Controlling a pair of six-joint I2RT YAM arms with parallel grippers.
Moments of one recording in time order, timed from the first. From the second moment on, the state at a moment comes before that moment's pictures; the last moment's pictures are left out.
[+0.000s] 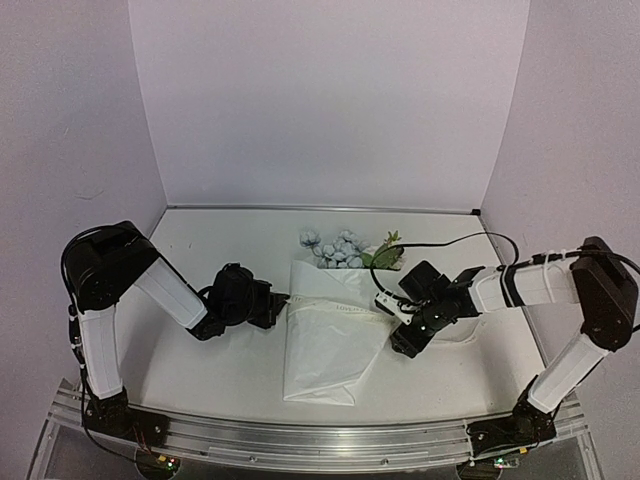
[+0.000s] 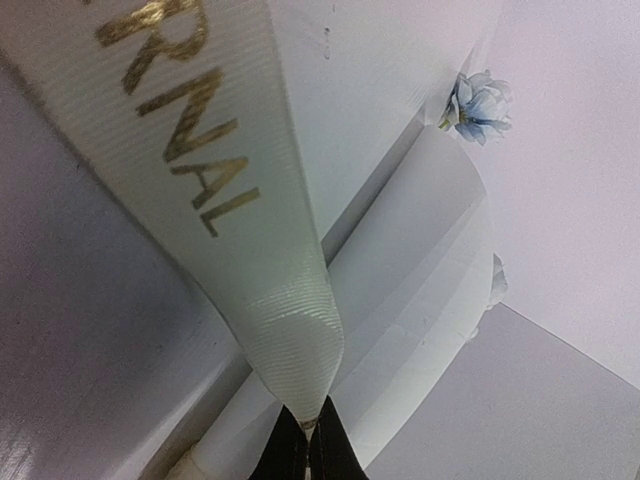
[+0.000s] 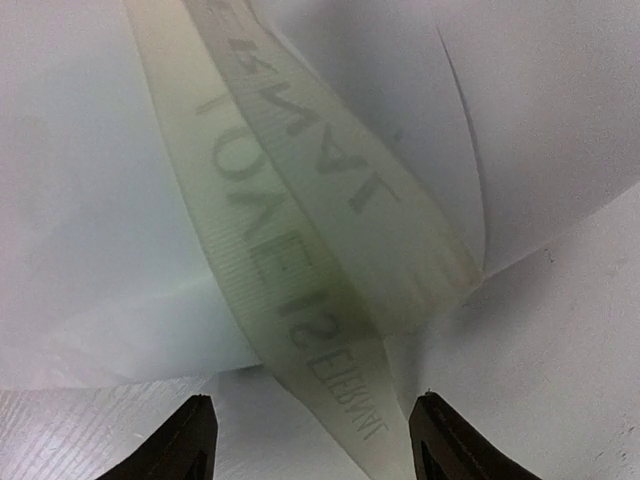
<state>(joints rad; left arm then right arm) -0.76 1.96 0.72 0.78 0.03 -1.94 0.74 1.60 0.82 -0.42 0.05 -0.12</state>
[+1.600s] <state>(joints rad) -0.39 1.49 0.46 0.30 0.13 -1.47 0.60 1.53 0.88 -0.70 0.43 0.41</state>
